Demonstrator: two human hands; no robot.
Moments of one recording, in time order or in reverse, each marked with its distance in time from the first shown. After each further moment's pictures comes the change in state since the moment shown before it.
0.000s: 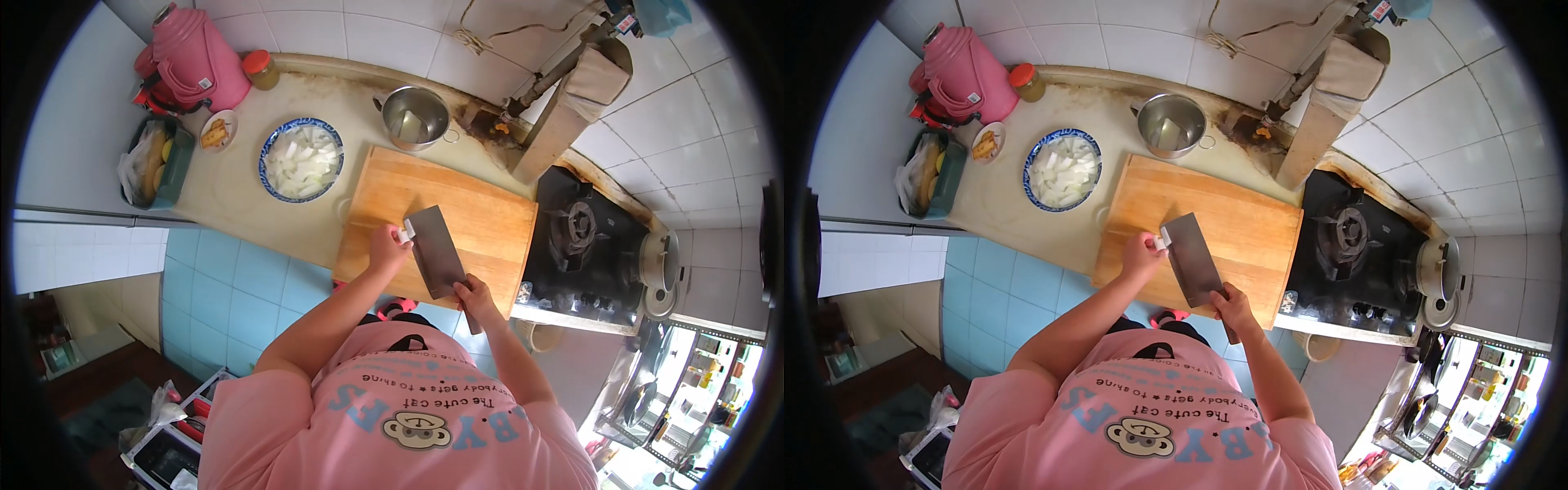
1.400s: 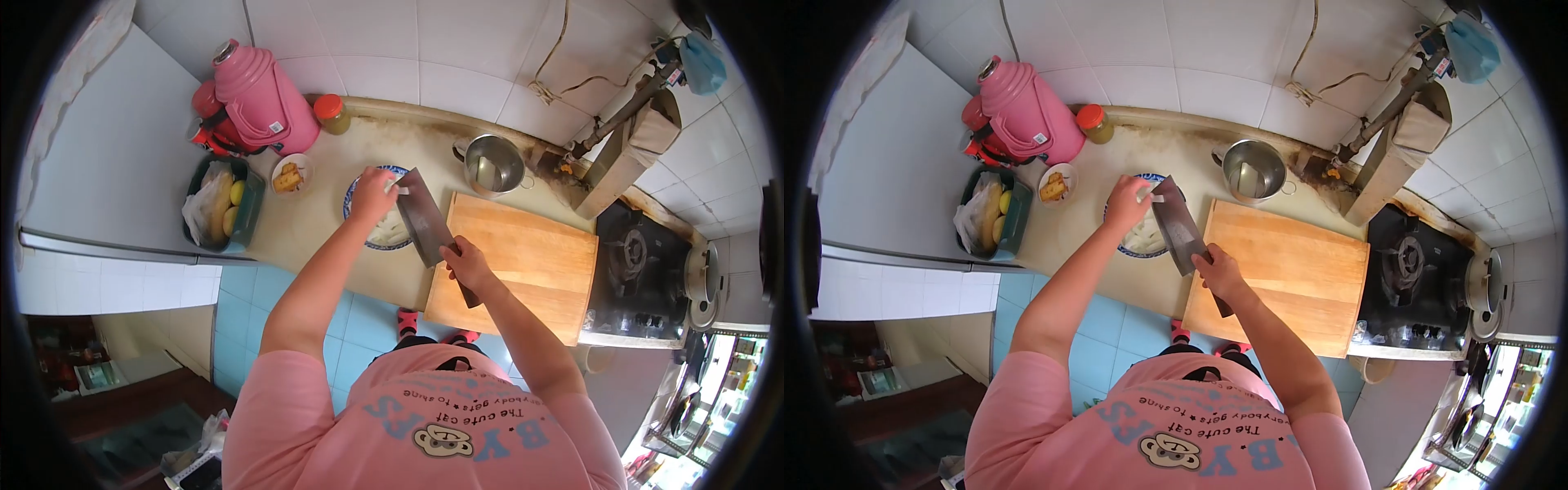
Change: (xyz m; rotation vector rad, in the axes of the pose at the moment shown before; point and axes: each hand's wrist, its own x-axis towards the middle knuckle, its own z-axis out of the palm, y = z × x) left_hand 0.207 0.025 -0.258 0.406 0.142 0.606; right_hand 0.085 -0.208 0.203 -0.133 -0.047 -0.233
